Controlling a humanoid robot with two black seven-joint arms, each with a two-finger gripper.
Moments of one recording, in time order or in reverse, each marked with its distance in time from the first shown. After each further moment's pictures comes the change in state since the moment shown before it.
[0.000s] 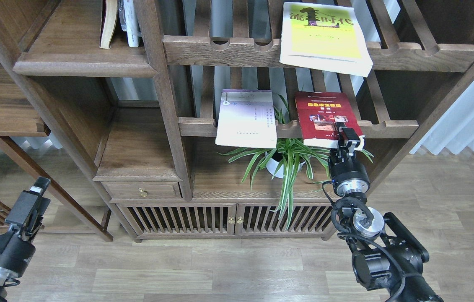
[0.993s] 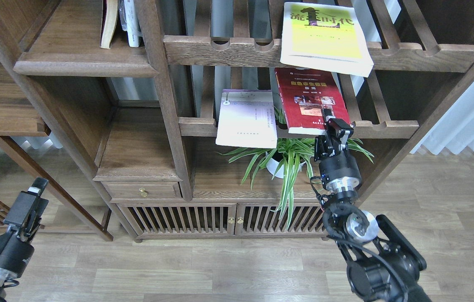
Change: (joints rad) left arm -0.007 -0.009 -0.001 0.024 0.001 0.000 0.000; right arm -0.223 0.000 -0.059 0.402 0.066 0.077 -0.016
